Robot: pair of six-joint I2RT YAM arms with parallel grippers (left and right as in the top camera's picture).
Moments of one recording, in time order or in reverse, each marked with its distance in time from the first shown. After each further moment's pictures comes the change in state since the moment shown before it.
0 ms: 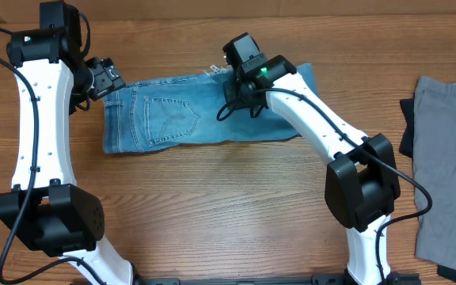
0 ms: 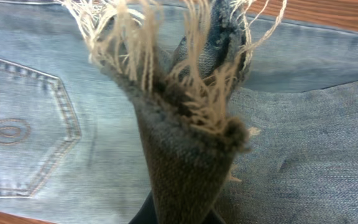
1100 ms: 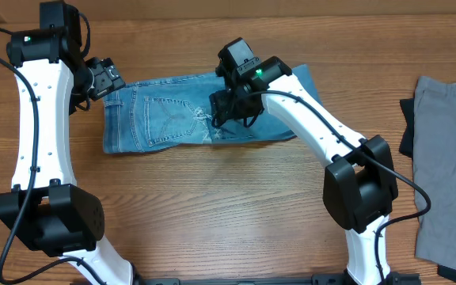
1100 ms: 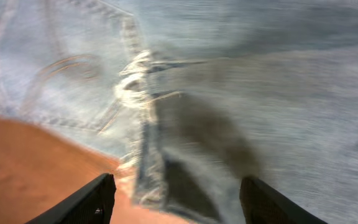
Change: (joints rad) left arm 0.000 0.000 0.000 0.000 0.000 0.000; right arm 0.018 0.000 0.032 -0.112 -0.240 -0.047
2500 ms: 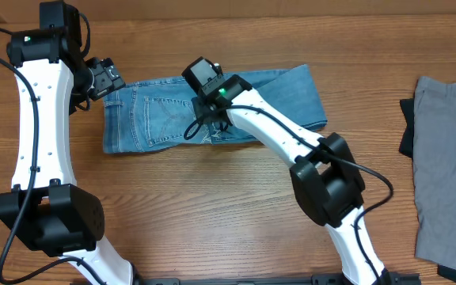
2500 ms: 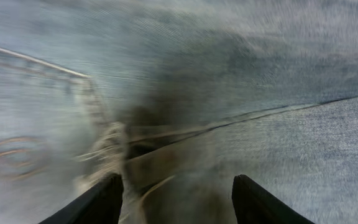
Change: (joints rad) left arm 0.000 0.000 0.000 0.000 0.000 0.000; right arm 0.131 0.161 0.042 0.165 0.402 0.169
